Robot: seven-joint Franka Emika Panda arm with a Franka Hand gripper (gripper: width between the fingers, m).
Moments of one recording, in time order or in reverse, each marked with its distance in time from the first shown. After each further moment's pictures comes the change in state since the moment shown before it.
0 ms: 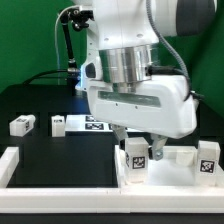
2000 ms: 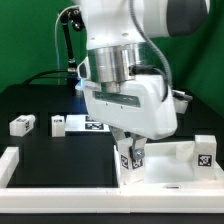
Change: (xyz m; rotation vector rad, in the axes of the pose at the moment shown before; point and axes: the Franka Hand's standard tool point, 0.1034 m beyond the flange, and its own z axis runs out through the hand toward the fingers) arm 0.015 0.008 -0.003 0.038 0.021 0.311
